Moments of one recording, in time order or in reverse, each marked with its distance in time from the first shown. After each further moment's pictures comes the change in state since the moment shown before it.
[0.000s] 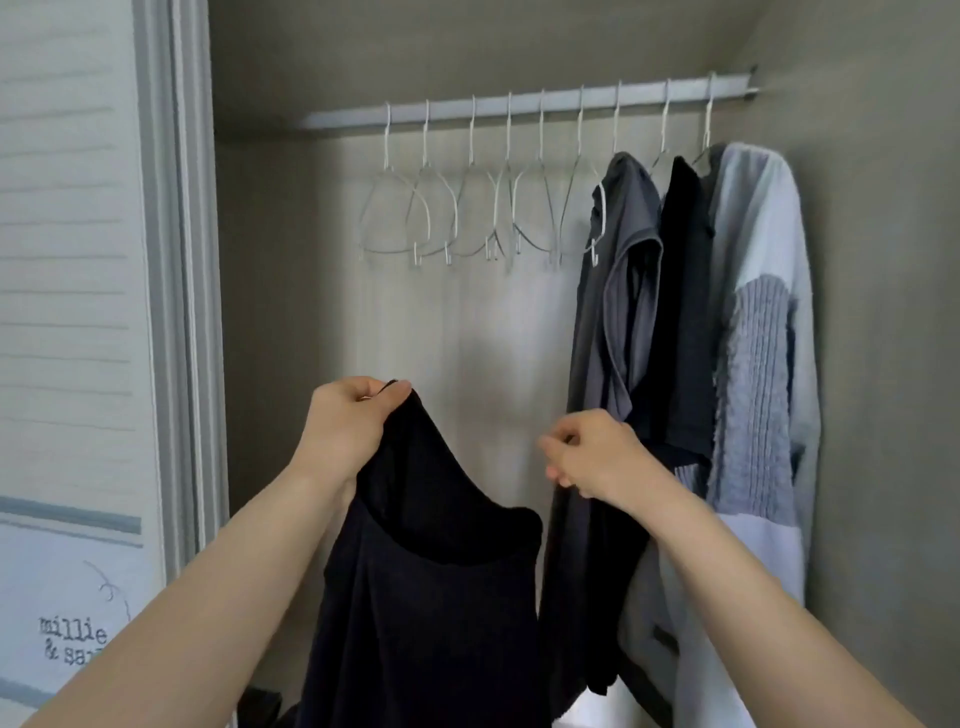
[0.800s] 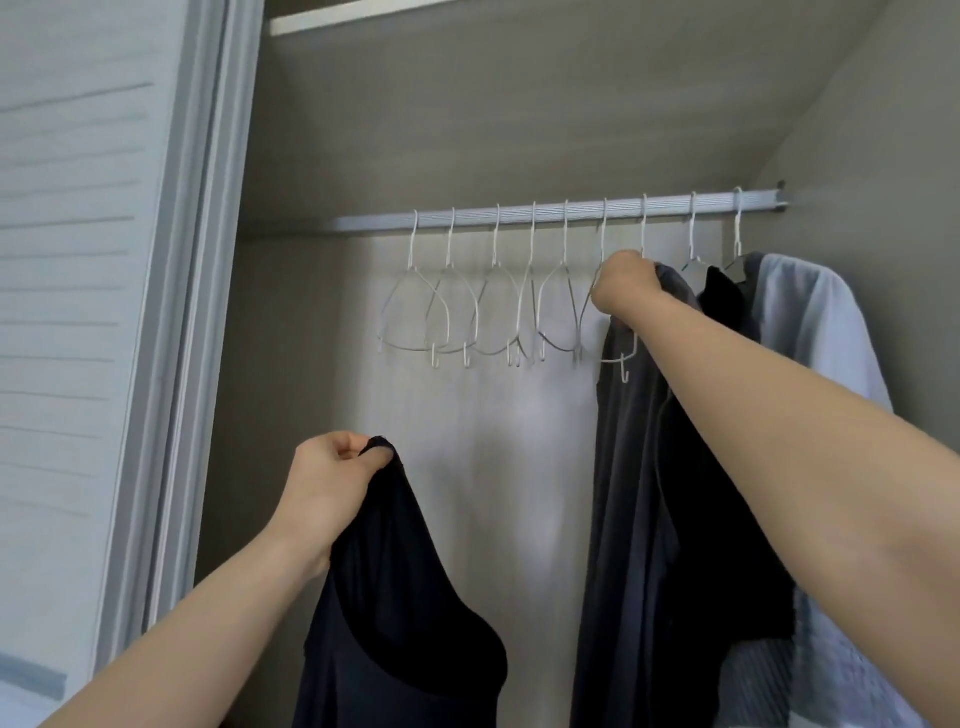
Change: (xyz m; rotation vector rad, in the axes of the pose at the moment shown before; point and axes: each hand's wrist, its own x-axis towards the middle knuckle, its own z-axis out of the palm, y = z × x) left_hand 0.068 0.015 -0.004 0.015 0.121 0.082; right_hand 0.224 -0.117 -0.142 -0.430 0.485 -0.003
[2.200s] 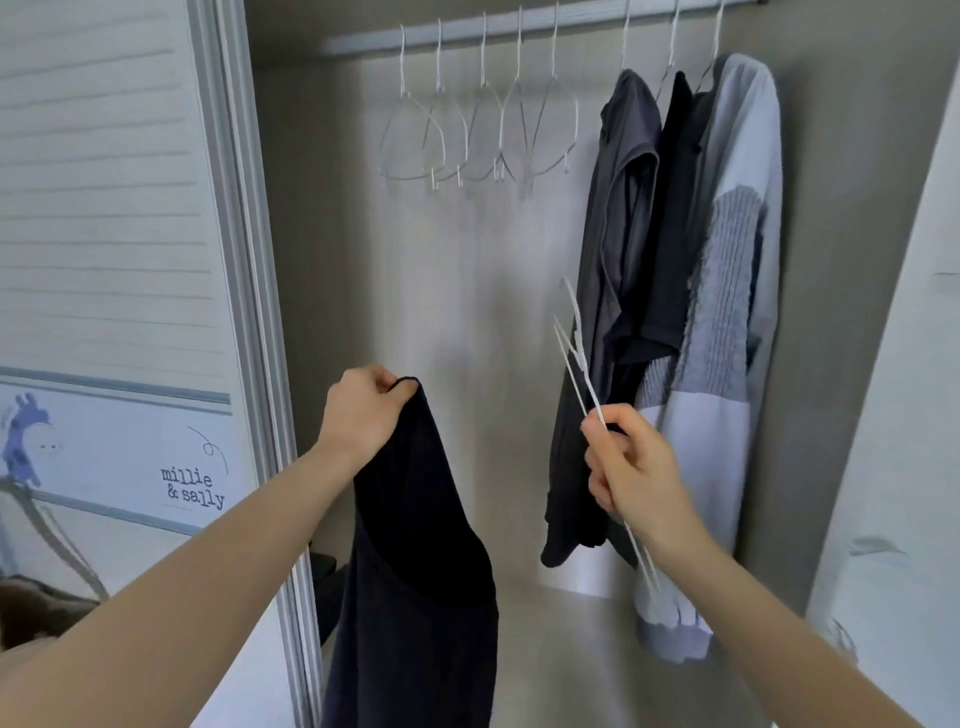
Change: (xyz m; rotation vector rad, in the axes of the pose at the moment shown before) left_hand -0.151 -0.048 -0.037 0.508 -0.085 0.008; right_hand -0.420 0.115 0.028 1.211 -0.307 0.120
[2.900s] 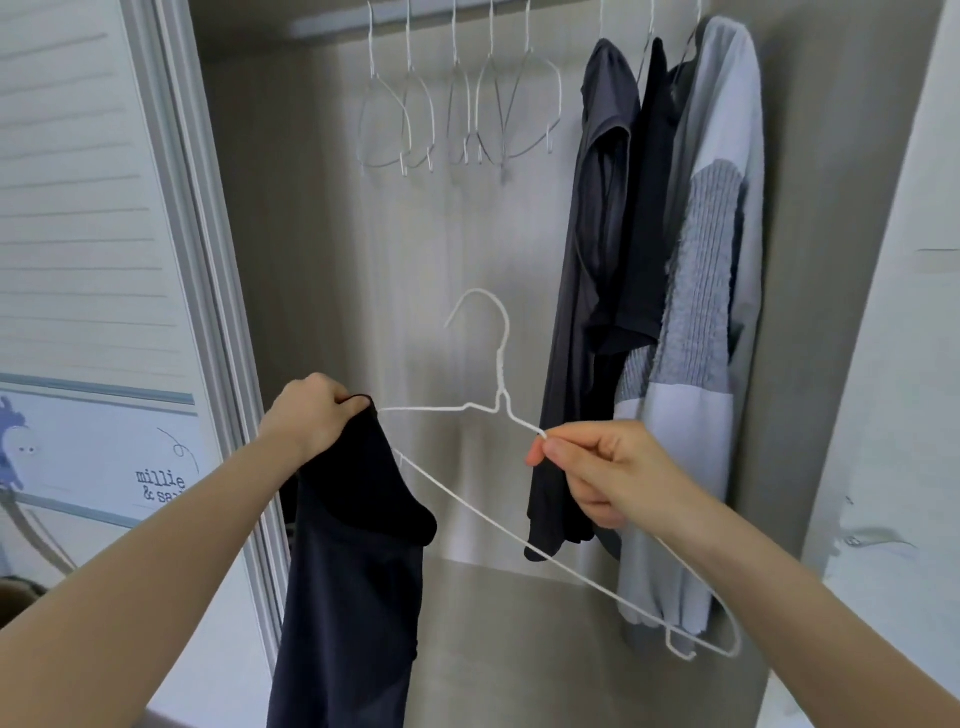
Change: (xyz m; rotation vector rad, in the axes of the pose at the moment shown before) left_hand 0.036 -0.037 -0.004 0.502 -0.168 0.033; right_hand 0.003 -0.029 -0.031 -0.016 -0.451 0.202
